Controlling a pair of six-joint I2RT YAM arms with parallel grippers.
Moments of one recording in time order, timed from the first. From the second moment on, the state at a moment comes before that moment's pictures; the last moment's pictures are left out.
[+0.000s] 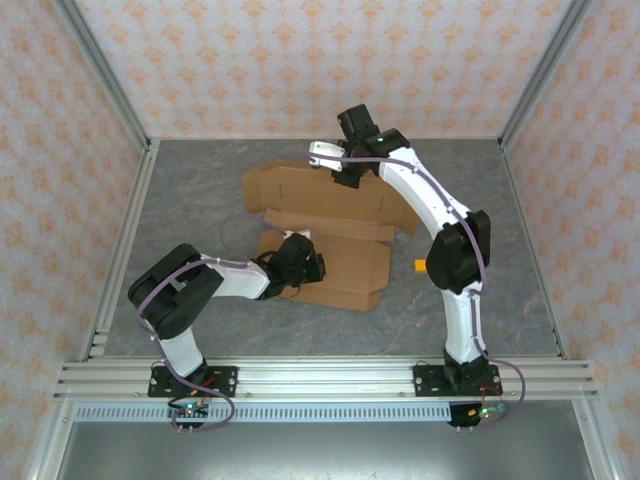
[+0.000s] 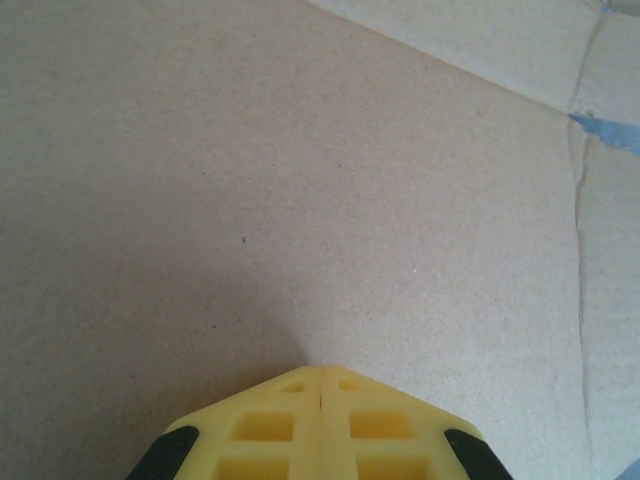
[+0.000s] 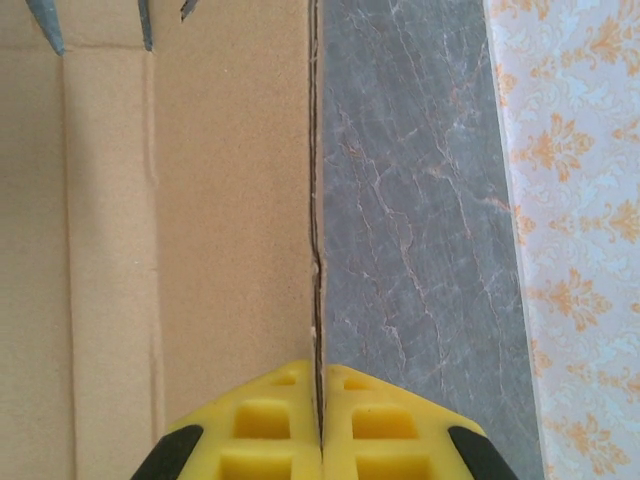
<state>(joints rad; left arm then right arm) -0.70 1.76 0.72 0.26 0.04 -0.81 0.50 2.09 2.08 -0.93 -0.10 -0.98</state>
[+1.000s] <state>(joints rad) -0.50 1.36 0.65 0.06 0.03 -0.66 0.51 1.90 1.51 -0.29 0.00 -1.21</state>
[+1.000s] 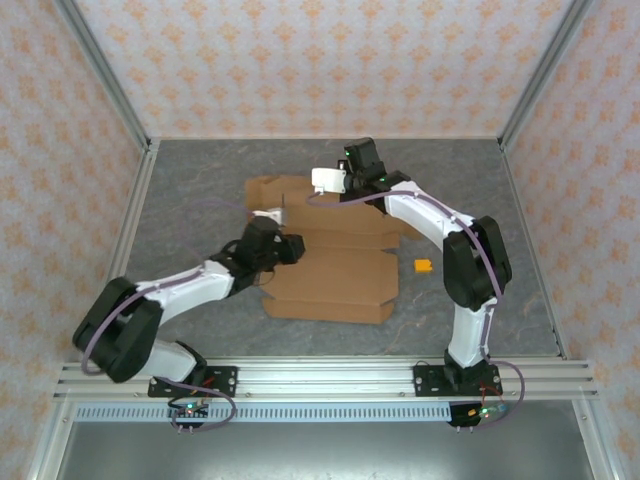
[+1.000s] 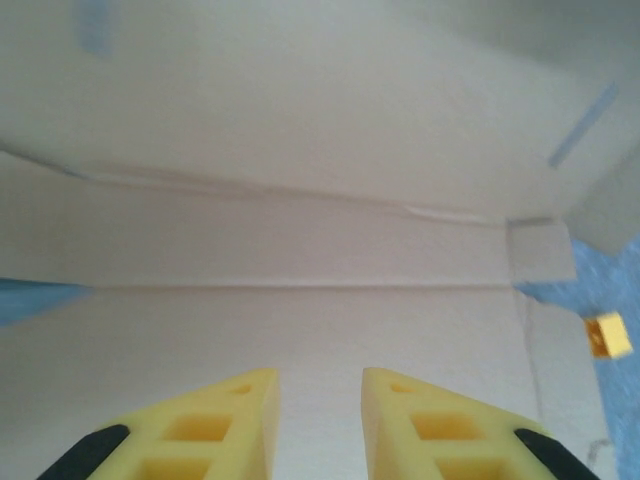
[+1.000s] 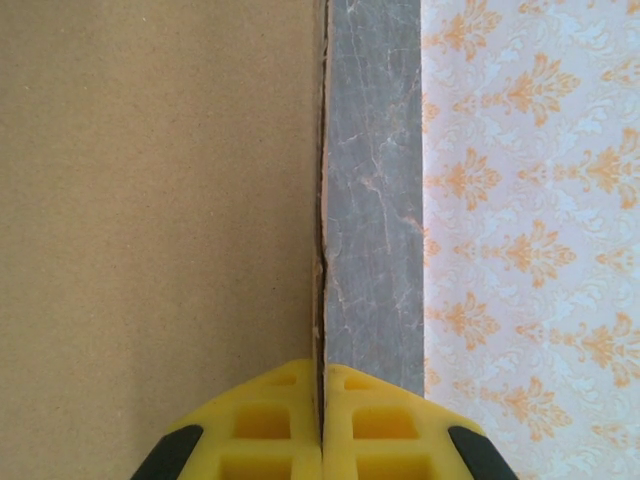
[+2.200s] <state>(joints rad) -0.04 1.41 0.75 0.10 0.17 -0.39 0.53 1.82 1.13 0.43 0.05 -1.39</state>
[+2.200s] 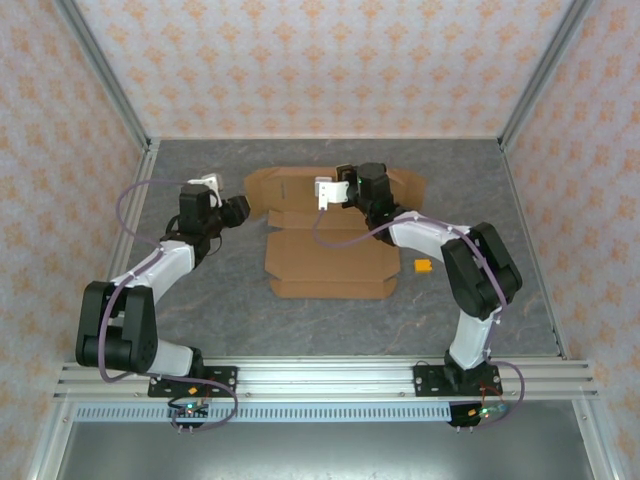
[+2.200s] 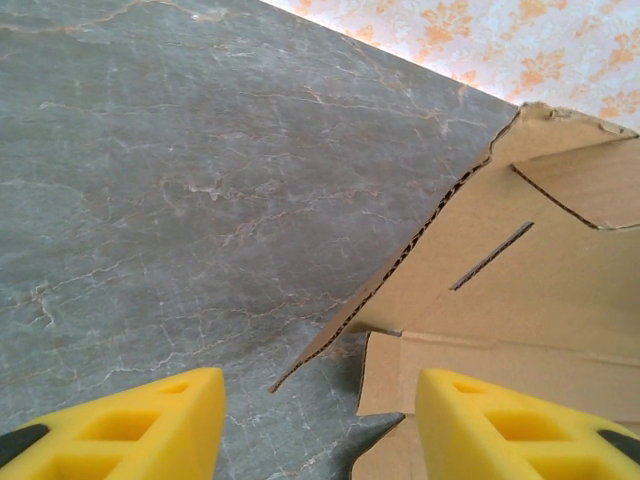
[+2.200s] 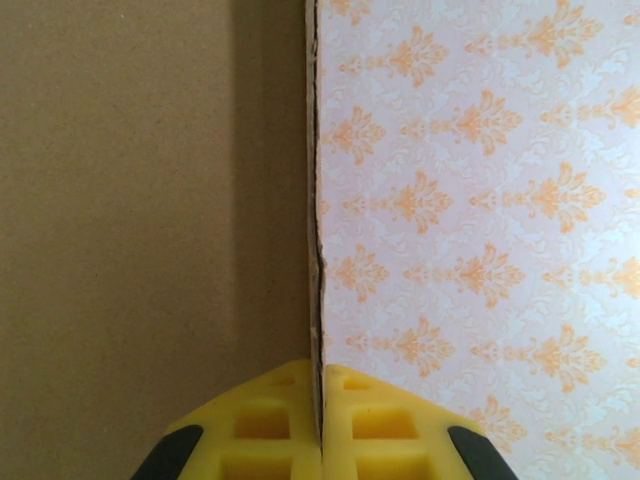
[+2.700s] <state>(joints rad) -0.04 1.49 0.76 0.11 0.19 -0.31 0.54 1.85 1.05 0.63 0.08 -1.43</state>
